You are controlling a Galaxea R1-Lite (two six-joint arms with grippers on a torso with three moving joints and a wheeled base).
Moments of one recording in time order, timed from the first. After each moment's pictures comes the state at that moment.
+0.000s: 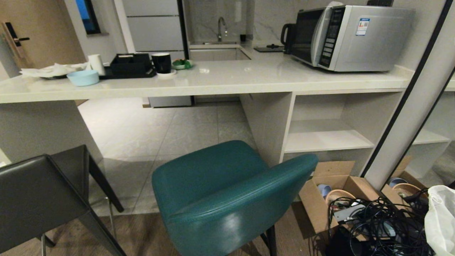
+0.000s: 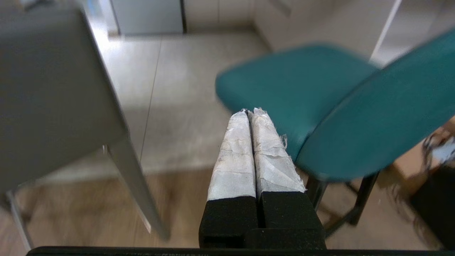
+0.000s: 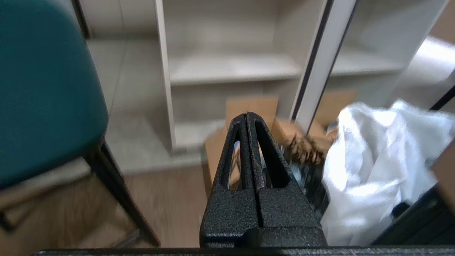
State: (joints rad) left arm 0.00 0.01 -0.12 0.08 -0.12 -0.01; right arm 0.00 0.00 -0.13 0.08 -0.15 -0.10
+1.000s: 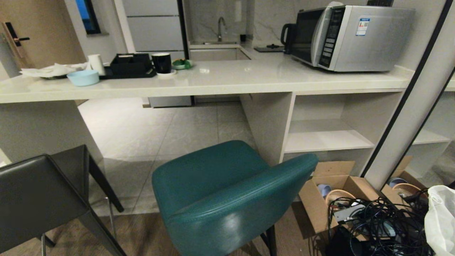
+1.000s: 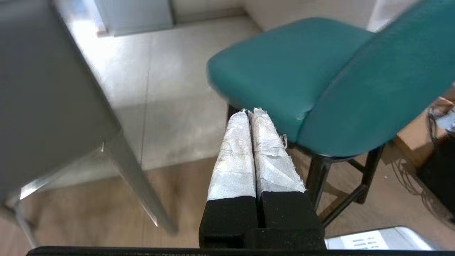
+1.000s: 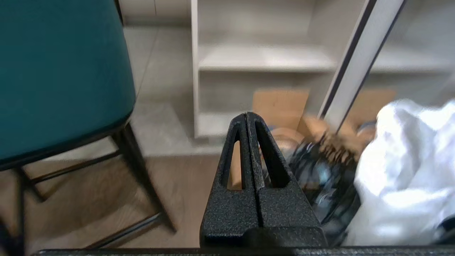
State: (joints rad) left arm 0.00 0.00 -0.06 0.06 -0.17 0.07; right arm 0.00 0.00 -0.02 0.01 -0.03 -0.07
